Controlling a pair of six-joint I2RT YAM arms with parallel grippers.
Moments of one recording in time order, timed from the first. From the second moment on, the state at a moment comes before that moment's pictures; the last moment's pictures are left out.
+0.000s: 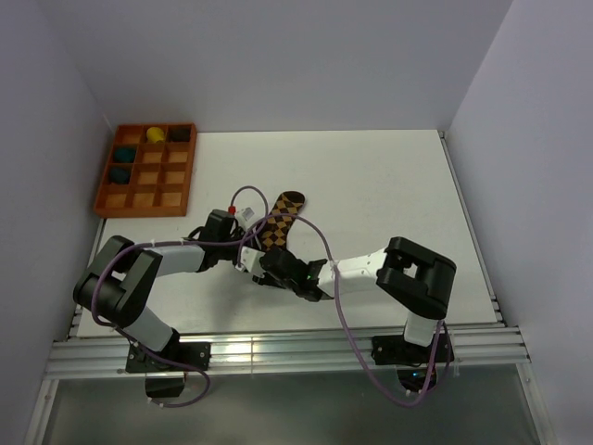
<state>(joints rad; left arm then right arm) -0.48 1.59 0.60 0.16 0.53 -0.67 1.12 1.76 0.83 0.19 0.26 -0.35</state>
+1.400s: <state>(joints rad) -0.41 0.78 0.19 0.26 0.18 -0.72 0.78 2.06 1.30 -0.45 -0.79 0.03</state>
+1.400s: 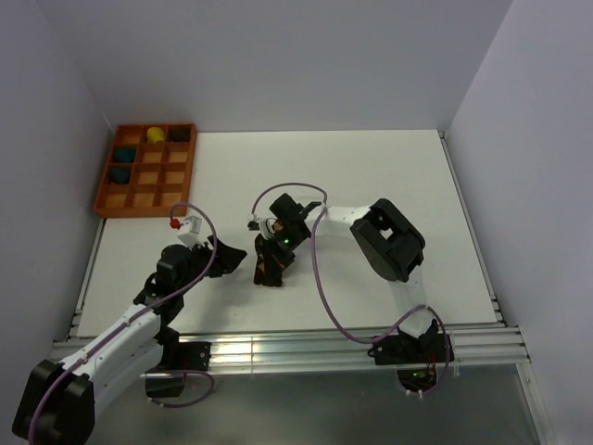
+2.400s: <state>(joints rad) -0.76 1.13 0.25 0.46 0.28 -0.35 0.67 2.23 1.44 -0.75 -1.02 -0.09</state>
